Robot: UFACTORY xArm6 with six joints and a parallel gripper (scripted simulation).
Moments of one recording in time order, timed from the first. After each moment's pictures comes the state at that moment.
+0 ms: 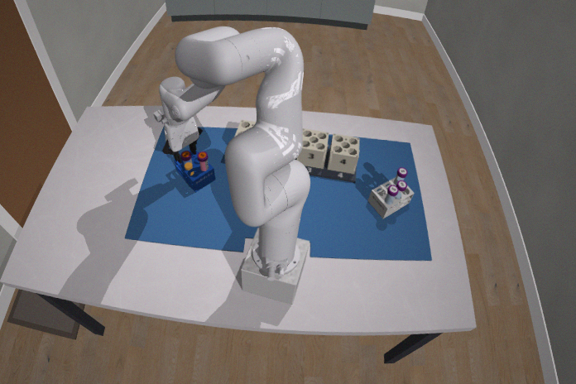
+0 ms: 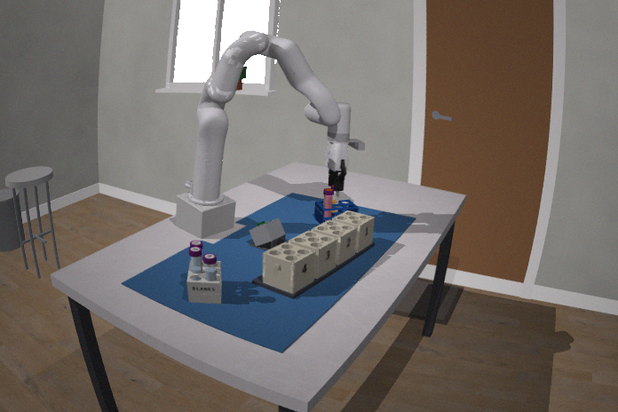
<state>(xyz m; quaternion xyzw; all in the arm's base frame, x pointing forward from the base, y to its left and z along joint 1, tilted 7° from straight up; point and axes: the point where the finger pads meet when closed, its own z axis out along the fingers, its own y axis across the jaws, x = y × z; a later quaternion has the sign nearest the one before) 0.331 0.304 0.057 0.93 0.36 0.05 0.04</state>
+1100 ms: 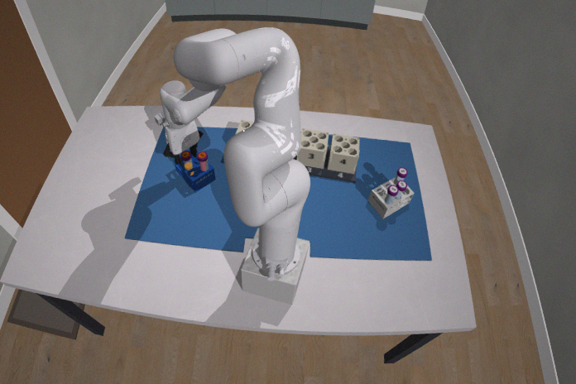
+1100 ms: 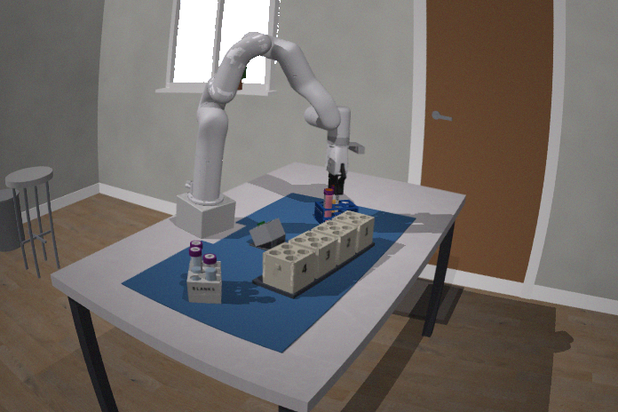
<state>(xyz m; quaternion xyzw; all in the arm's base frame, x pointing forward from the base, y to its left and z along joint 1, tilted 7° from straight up) 0.332 0.304 0.044 0.93 0.36 0.05 0.04</state>
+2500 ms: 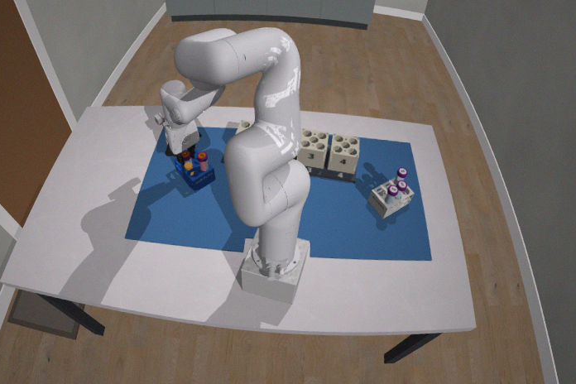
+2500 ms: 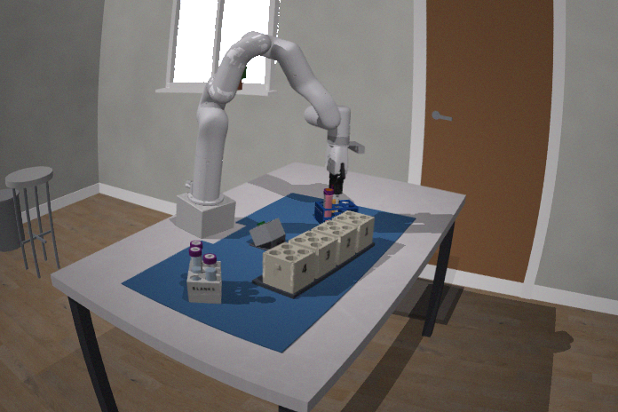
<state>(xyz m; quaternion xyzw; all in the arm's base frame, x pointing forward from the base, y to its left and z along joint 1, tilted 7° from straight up) 0.332 0.304 0.045 0.93 0.36 0.05 0.04</state>
